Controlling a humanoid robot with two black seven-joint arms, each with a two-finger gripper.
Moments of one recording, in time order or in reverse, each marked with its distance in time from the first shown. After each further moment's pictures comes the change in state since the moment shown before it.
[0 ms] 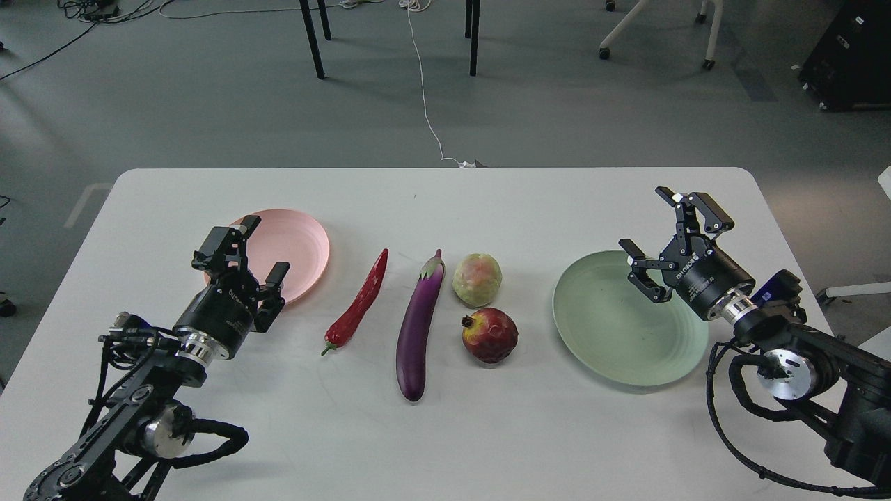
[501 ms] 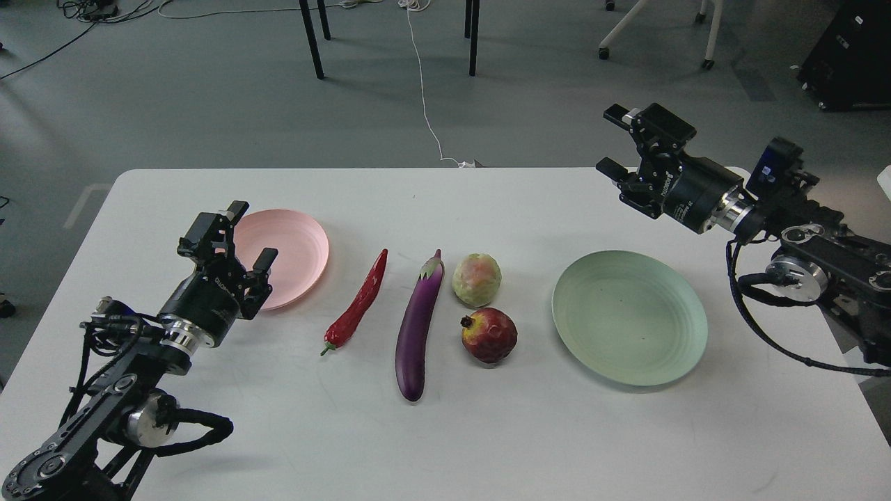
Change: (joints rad) left arm -0.023 0.071 0.001 -0.016 -0.010 -0.002 -0.008; right arm 0.481 -0.057 -0.270 0.015 -0.568 -0.019 0.000
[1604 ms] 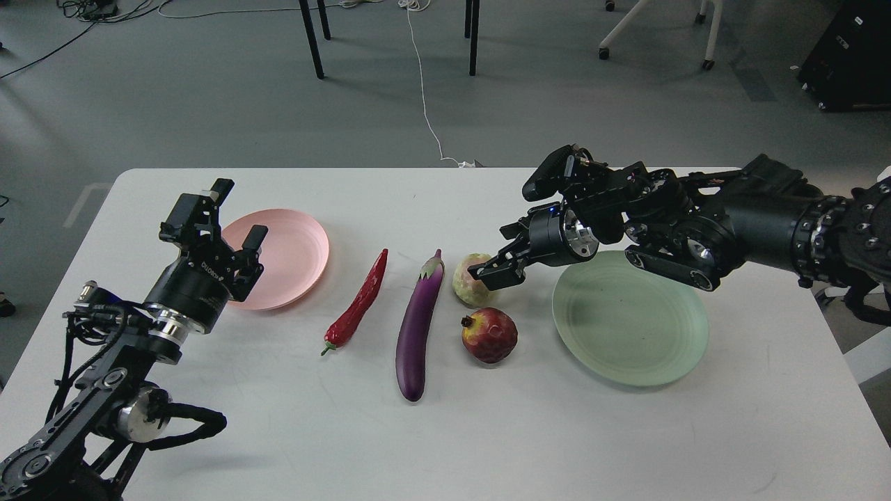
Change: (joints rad) left arm 0.004 0.019 0.000 -0.061 -0.005 0.014 -0.058; right arm 0.372 0.476 -0.823 -0.210 -0.575 -0.264 0.000
